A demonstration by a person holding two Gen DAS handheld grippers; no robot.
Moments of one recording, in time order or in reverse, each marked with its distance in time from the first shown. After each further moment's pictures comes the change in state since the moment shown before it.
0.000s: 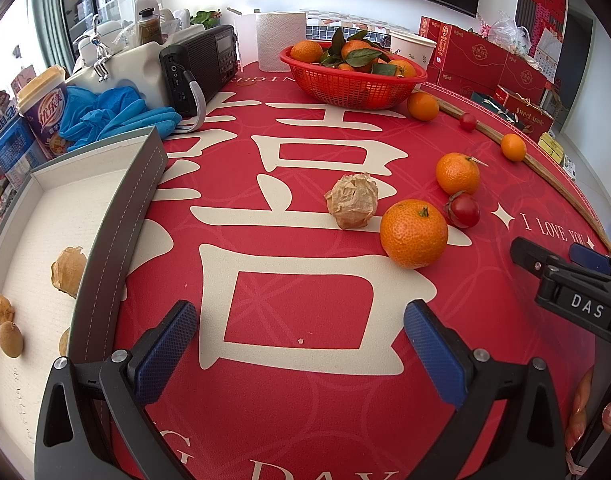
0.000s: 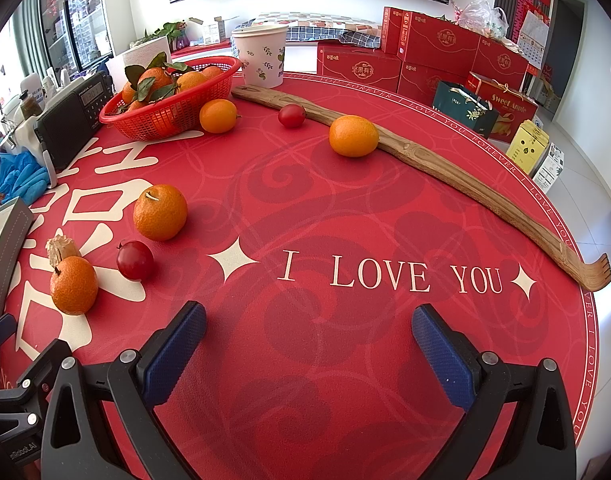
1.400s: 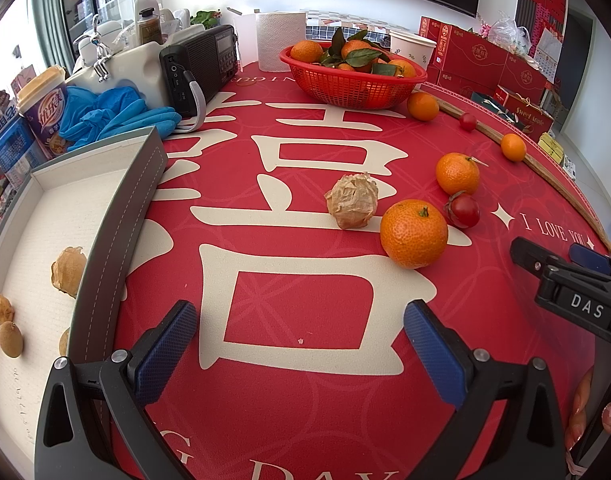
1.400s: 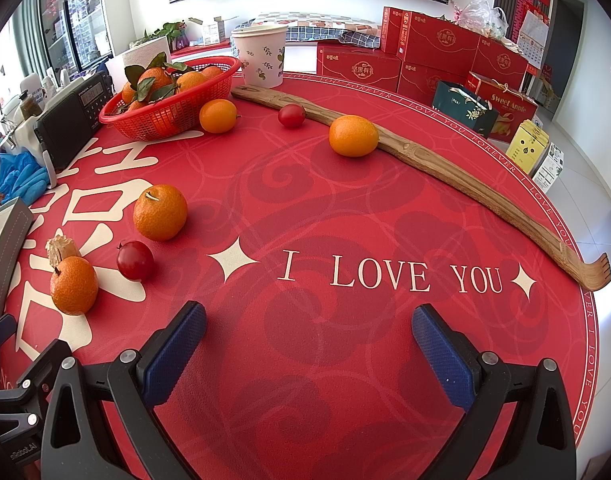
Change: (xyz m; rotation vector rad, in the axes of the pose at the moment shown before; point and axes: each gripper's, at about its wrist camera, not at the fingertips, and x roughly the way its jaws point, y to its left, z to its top) left arm 0.000 0.000 0.000 0.000 0.000 0.000; right arm 0.000 -0.001 0.000 -0.001 0.000 0.000
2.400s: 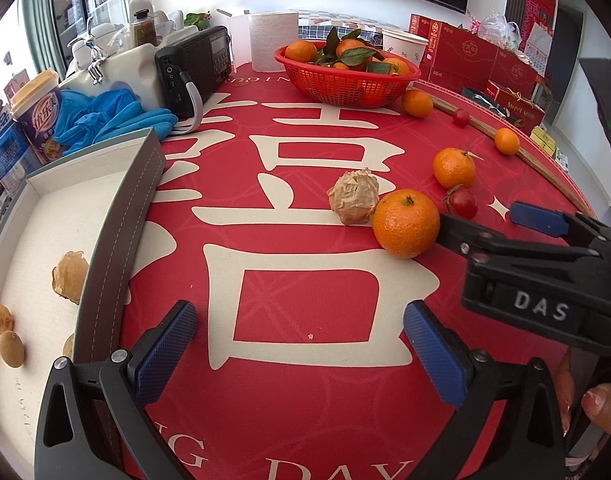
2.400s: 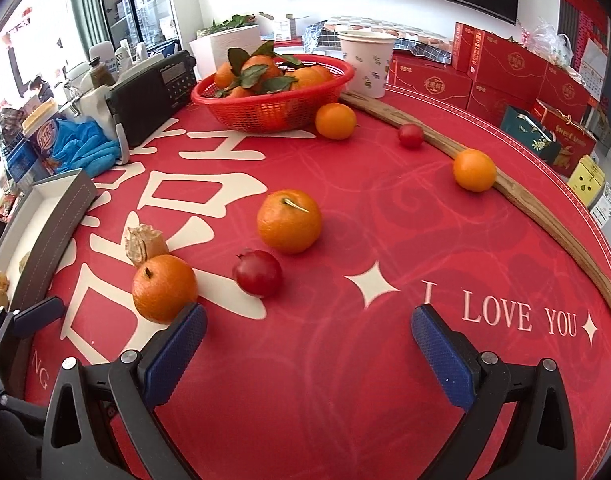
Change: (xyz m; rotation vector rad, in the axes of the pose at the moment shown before) left arm -0.001 0.006 -0.001 0.035 0.000 -0.026; right arm 0.003 0.066 0.010 -0.152 -0.024 0.188
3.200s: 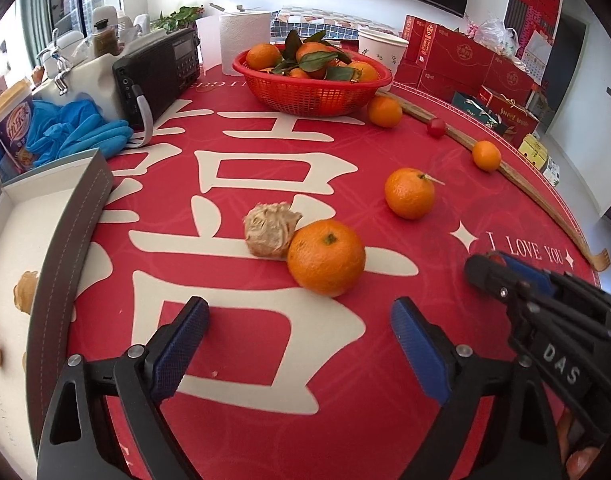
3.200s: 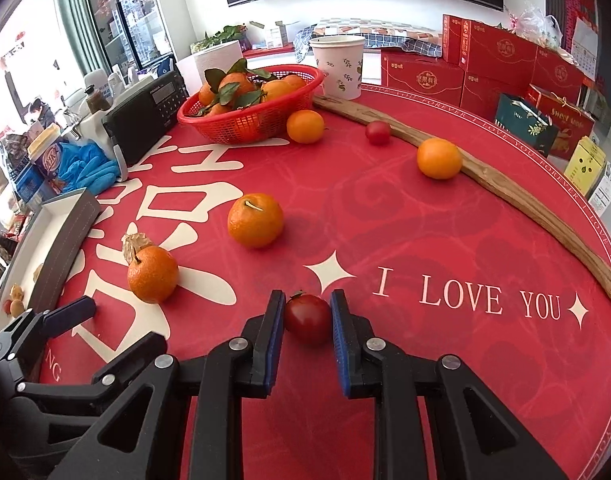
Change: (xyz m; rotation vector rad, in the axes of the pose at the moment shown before) left arm 0.012 -0.043 0.027 -0.042 0.018 -0.038; right arm -0.023 -0.043 -0.013 0.089 -0.004 0.056
